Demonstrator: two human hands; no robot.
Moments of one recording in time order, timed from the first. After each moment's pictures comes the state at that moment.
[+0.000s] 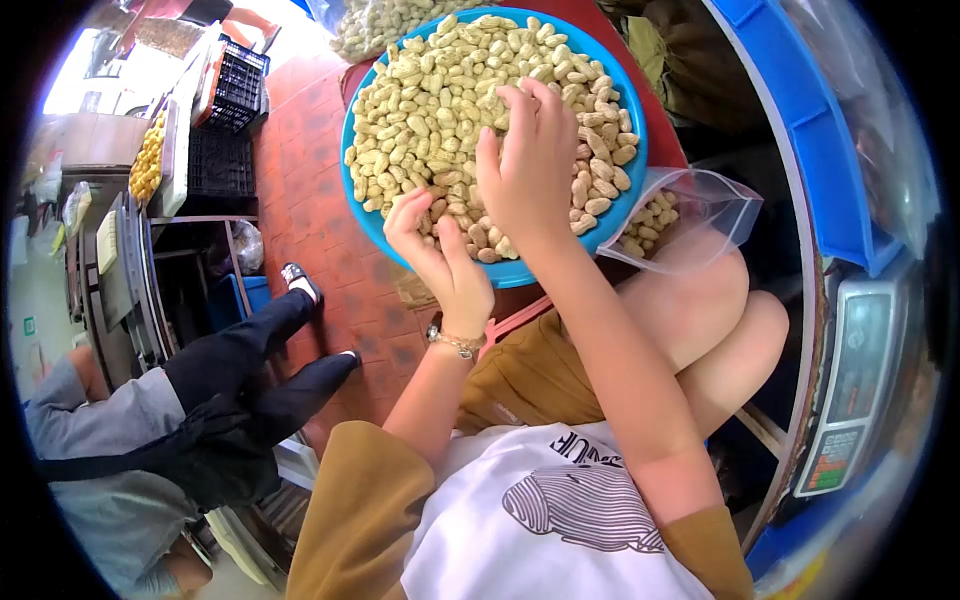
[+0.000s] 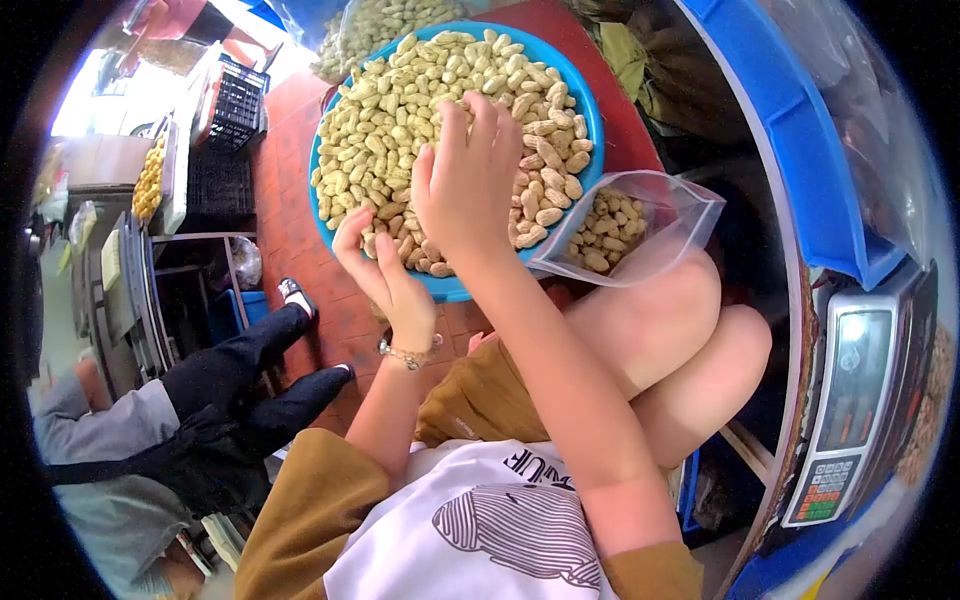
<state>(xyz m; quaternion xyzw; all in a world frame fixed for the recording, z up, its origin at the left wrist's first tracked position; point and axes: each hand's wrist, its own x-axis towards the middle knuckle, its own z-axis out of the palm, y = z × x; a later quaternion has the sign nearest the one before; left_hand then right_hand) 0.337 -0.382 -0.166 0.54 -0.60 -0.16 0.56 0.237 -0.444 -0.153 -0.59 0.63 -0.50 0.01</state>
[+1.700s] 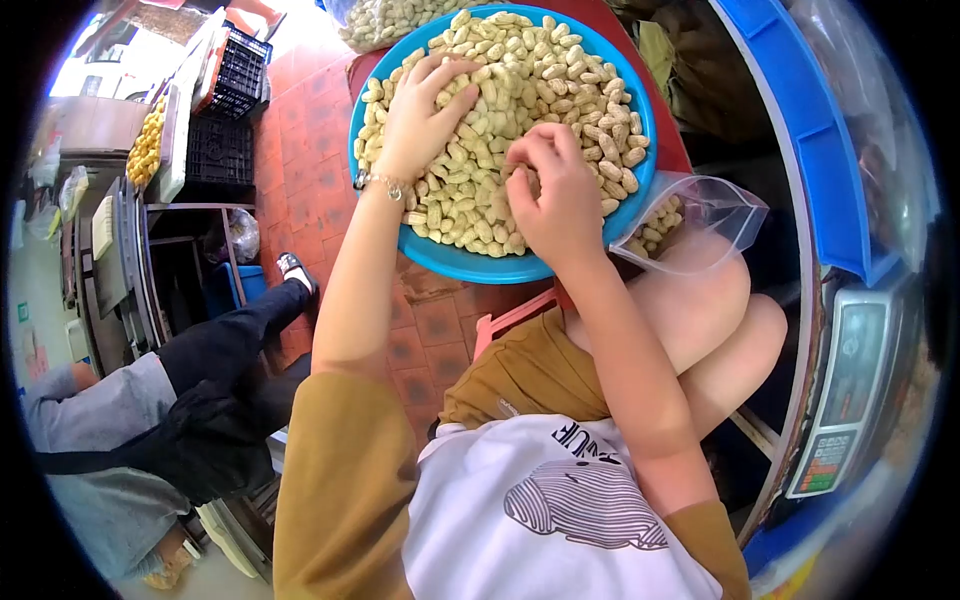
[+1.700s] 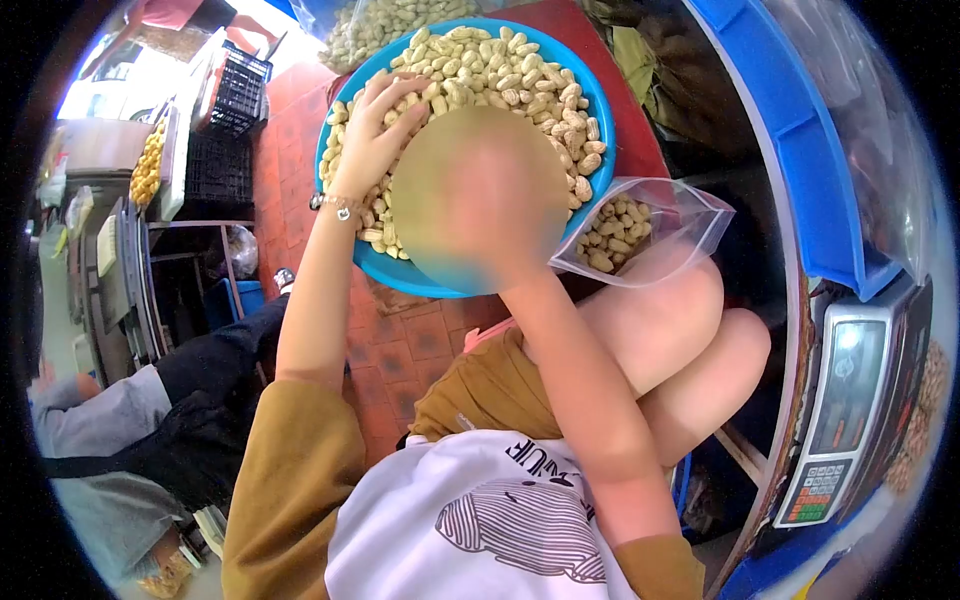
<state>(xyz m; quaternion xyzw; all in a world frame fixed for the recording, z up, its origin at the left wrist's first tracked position) 0.377 -0.548 -0.161 0.41 -0.83 -0.17 0.34 0.223 -0.410 -0.145 -0.62 0.60 -0.48 0.16</state>
